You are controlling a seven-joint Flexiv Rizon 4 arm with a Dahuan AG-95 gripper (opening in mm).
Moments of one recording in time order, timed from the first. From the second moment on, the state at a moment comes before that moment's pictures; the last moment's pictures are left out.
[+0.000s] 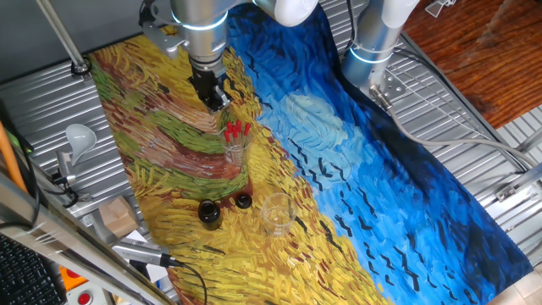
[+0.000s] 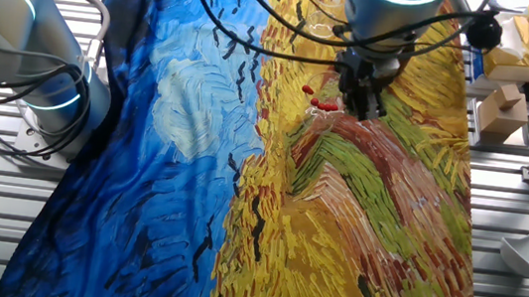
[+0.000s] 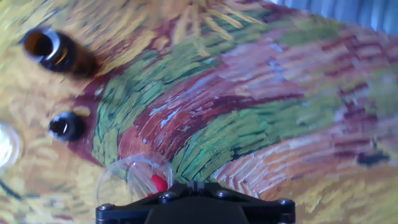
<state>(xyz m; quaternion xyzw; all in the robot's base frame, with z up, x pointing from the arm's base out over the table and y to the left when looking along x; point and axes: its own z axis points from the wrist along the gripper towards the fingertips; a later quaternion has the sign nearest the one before) 0.491 -0.001 0.165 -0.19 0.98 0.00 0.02</state>
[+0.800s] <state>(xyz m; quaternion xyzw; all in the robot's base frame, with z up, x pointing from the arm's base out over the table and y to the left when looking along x) 0.434 0.034 0.164 -0.17 0.98 0.01 0.02</state>
